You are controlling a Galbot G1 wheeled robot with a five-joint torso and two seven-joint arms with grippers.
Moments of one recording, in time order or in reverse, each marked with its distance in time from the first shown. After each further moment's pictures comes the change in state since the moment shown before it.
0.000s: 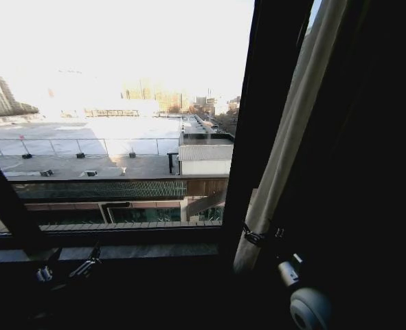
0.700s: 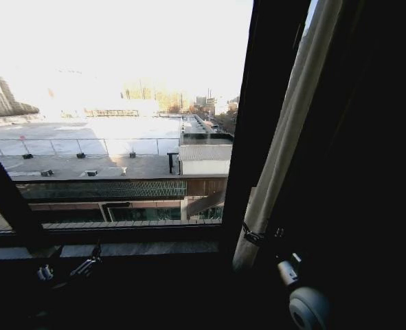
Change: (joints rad) left arm -0.012 0.004 0.003 0.000 0.002 0.009 0.000; right arm 0.009 0.000 0.002 -0.010 -0.001 0.000 0.003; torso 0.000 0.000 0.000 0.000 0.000
